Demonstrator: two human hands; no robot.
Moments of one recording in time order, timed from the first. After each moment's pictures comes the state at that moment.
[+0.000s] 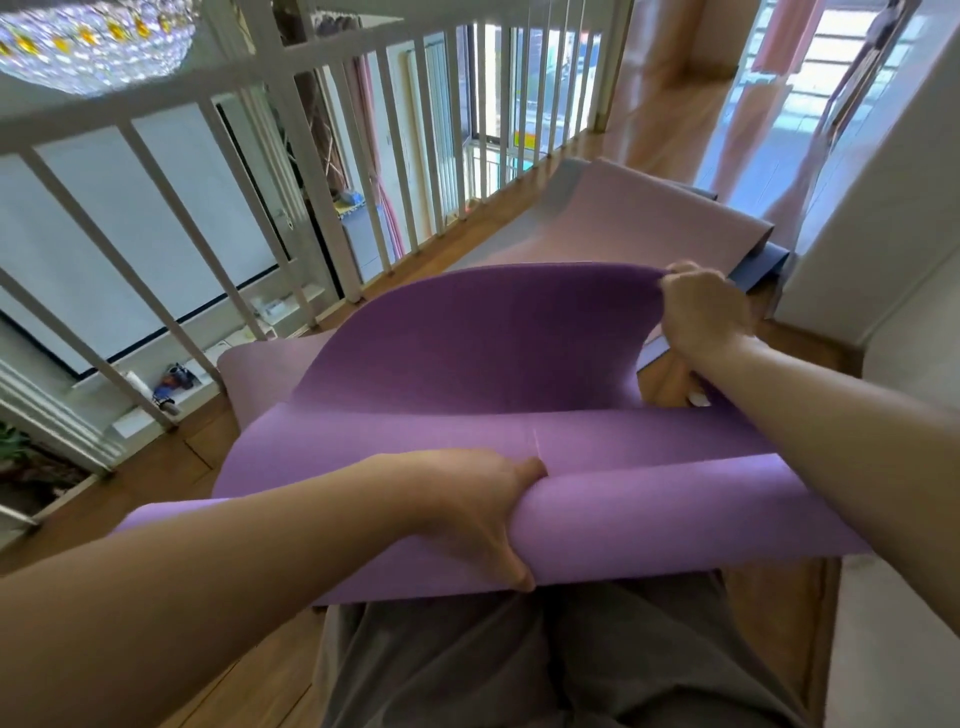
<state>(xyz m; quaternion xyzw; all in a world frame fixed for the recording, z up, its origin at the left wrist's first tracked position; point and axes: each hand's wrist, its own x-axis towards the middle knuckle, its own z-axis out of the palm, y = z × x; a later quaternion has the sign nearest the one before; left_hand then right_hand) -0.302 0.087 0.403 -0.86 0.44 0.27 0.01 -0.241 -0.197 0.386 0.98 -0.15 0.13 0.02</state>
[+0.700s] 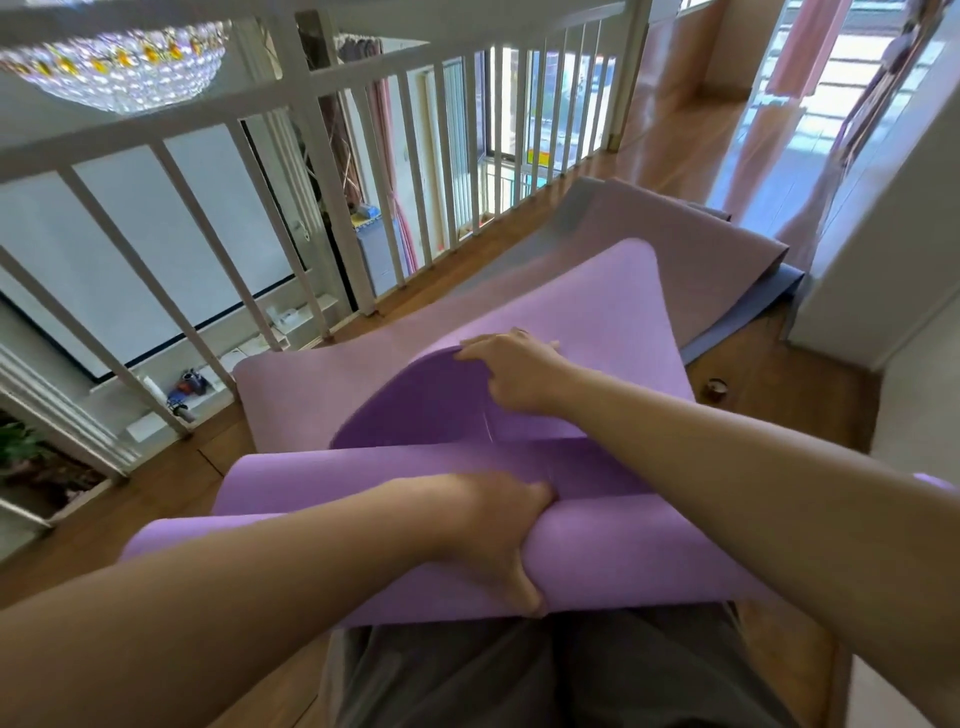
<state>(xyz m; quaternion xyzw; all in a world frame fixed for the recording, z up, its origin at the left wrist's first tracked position) -0.306 0.087 0.403 -0.86 0.43 0.27 -0.02 -0.226 -0.035 0.401 0.97 0.10 -0.09 -0.18</state>
